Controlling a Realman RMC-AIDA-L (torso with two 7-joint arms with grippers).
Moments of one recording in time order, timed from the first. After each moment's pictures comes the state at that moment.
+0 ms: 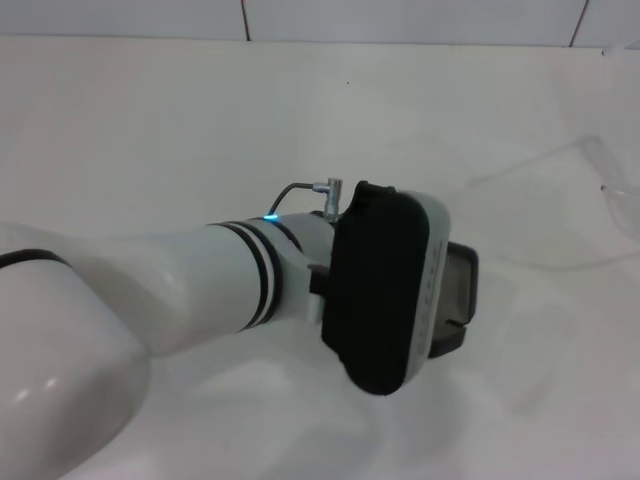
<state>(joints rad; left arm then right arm) -0.24 -2.10 2.18 1.69 2.83 0.80 -1.99 0.43 1.94 -0.36 -1.09 -2.04 -1.74 2.03</state>
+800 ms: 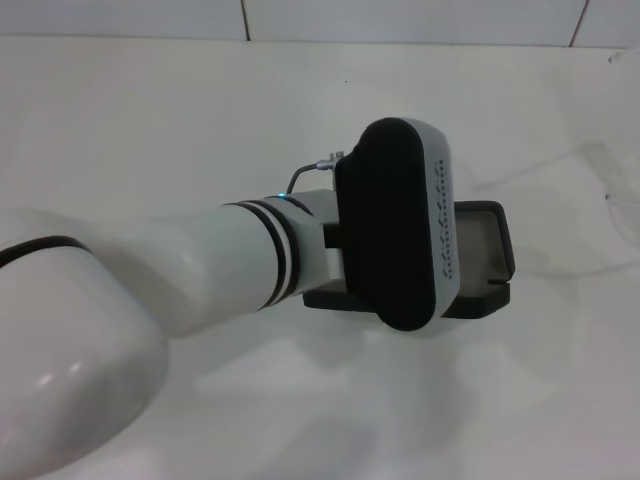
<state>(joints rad) -0.29 -2.10 2.18 1.64 2.83 0.71 -2.25 0.40 1.94 -0.36 -1.06 -2.01 -1.75 2.02</state>
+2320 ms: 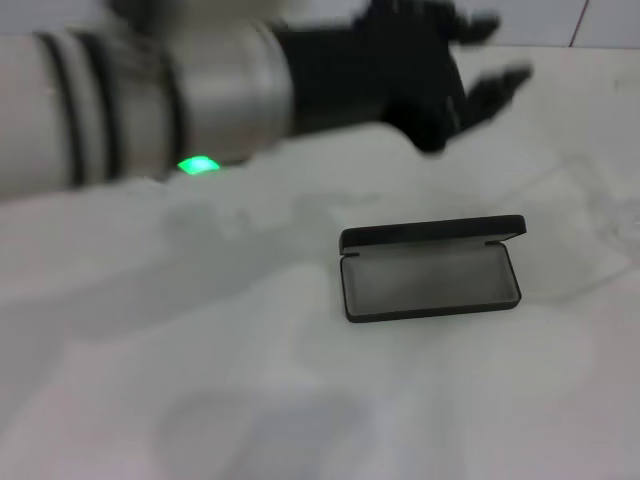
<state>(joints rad) -0.19 -2.09 1.73 1.96 1.99 0.97 -2.14 0.39 1.92 -0.36 -1.03 -1.93 -1.83 1.88</state>
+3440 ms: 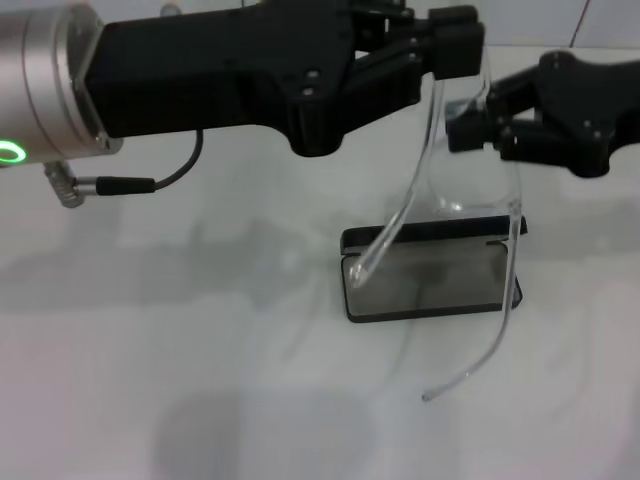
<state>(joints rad) -0.32 -2.08 1.31 1.45 1.27 1.56 -1.92 0.72 2.02 -0.74 -0.90 -1.81 -1.96 1.68</state>
